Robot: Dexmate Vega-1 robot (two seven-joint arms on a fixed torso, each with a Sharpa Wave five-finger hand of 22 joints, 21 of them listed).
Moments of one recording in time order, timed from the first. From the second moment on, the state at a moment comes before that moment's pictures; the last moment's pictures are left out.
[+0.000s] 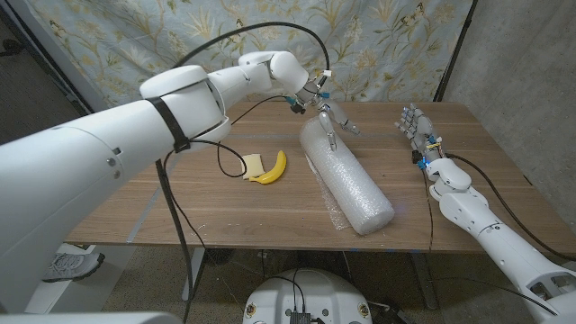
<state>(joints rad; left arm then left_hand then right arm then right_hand) -0.28 0.00 1.26 -0.37 0.13 -0.78 -0.88 0.84 -0.05 0.62 -0.16 0.18 -0.17 0.06 0.19 0.17 -0.17 0.09 0.20 0.20 -0.18 0.16 0.17 0.17 -0.15 0.08 0.17 0.17 -0.88 -0.57 -0.26 -1.31 0.70 0.28 -0.07 0.26 0.15 0.35 -0.04 0.18 0.19 0.04 0.19 0.19 0.14 0.06 0.20 0.20 0.07 0.03 0.21 0.24 0.33 0.01 0.19 0.17</state>
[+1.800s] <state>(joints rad) -0.31 -0.02 1.33 -0.38 0.21 -0.91 -0.94 0.84 -0.05 0.61 -0.16 0.18 -0.17 0.04 0.19 0.17 -0.17 0.09 0.21 0.21 -0.17 0.18 0.18 0.17 -0.17 0.08 0.18 0.17 -0.89 -0.58 -0.24 -1.30 0.71 0.24 -0.10 0.26 0.15 0.35 -0.05 0.18 0.19 0.04 0.19 0.19 0.13 0.07 0.20 0.20 0.06 0.04 0.21 0.24 0.32 0.01 0.19 0.17</state>
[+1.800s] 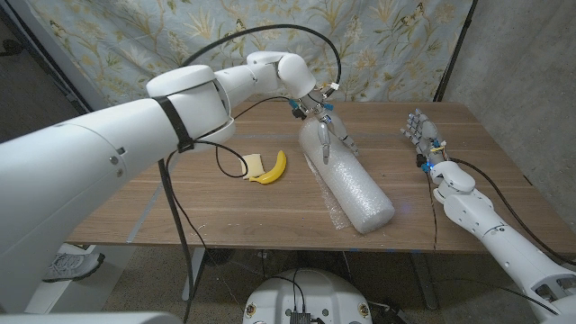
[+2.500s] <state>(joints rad) -0.35 -0.07 1.46 -0.37 0.33 -0.93 -0.70 0.84 -0.05 0.60 -0.15 0.18 -0.17 0.04 0.19 0.18 -0.17 0.09 0.21 0.21 -0.17 0.18 0.18 0.17 -0.17 0.08 0.18 0.17 -0.93 -0.59 -0.21 -1.30 0.74 0.25 -0.10 0.26 0.15 0.35 -0.05 0.18 0.18 0.04 0.19 0.19 0.13 0.07 0.20 0.20 0.06 0.04 0.22 0.24 0.32 0.01 0.19 0.17</state>
